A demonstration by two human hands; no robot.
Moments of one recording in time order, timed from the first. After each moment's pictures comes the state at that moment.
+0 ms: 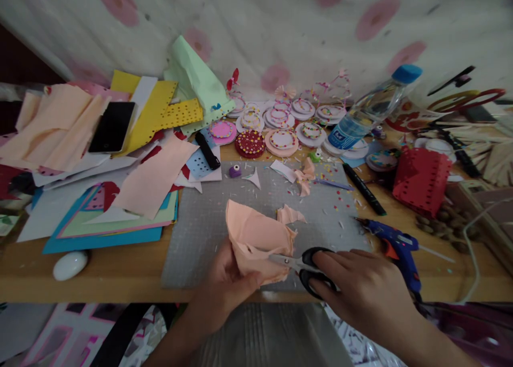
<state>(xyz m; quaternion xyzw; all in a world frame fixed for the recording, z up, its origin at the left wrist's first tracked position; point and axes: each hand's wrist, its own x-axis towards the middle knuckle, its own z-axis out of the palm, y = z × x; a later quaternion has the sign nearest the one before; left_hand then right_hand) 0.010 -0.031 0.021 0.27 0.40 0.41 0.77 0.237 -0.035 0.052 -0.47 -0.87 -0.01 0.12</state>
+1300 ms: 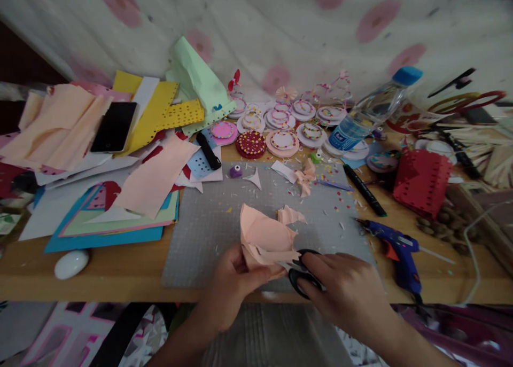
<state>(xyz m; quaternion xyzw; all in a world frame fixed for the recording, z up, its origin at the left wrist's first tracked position) 0.029 -0.026 0.025 0.22 0.47 0.36 0.78 0.225 -0.043 0.031 -0.52 -0.85 0.04 0.09</state>
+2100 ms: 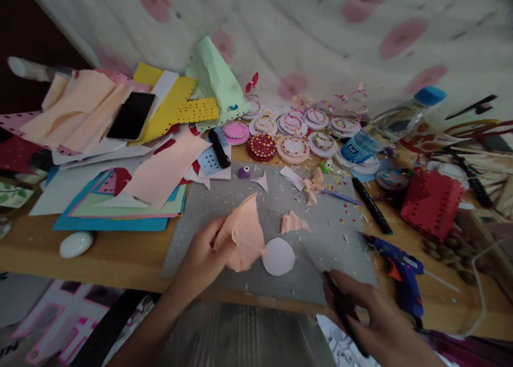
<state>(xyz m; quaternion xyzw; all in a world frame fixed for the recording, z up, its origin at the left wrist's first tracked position) -0.023 0.001 0.022 0.51 0.61 0.34 0.51 0.272 -0.070 0.020 -0.59 -0.71 0.35 0.16</state>
